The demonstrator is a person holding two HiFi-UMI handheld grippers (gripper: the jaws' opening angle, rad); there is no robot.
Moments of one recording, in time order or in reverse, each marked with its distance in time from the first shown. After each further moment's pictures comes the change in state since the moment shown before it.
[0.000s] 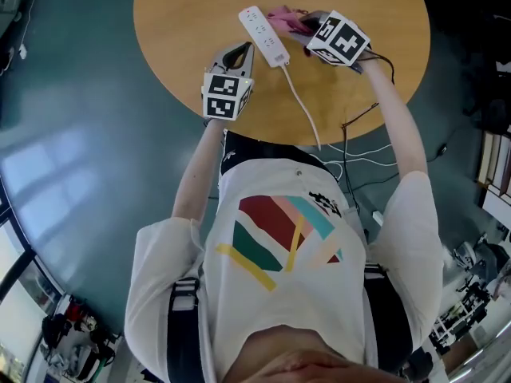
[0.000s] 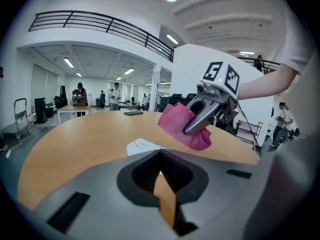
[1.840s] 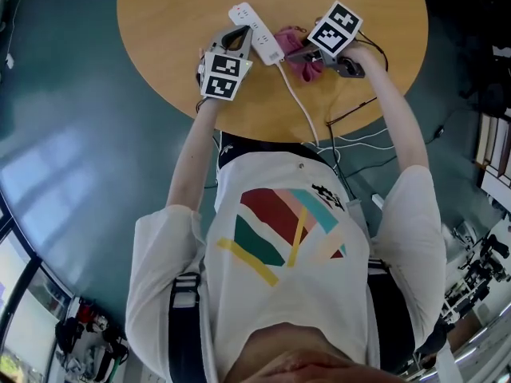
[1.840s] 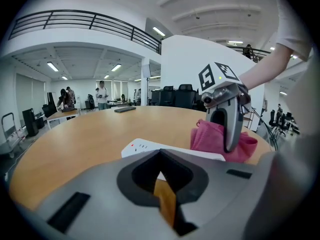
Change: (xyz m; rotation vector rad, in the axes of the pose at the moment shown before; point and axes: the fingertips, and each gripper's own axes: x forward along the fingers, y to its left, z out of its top) left arm 0.056 0.025 0.001 0.135 0.069 -0.072; right arm 0.028 0.048 -0.043 0.487 0.163 0.523
